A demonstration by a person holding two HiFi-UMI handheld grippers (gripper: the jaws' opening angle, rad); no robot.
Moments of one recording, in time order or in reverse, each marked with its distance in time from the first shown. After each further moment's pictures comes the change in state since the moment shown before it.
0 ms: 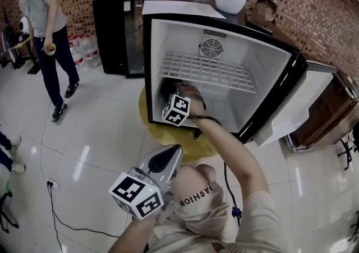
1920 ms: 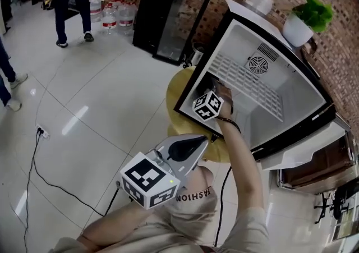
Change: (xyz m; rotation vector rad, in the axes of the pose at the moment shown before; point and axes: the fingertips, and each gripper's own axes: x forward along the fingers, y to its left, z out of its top) left arm -0.011 0.001 0.035 0.050 -0.083 0.008; right arm 0.014 -0.017 -0.001 -0.068 0.000 -0.073
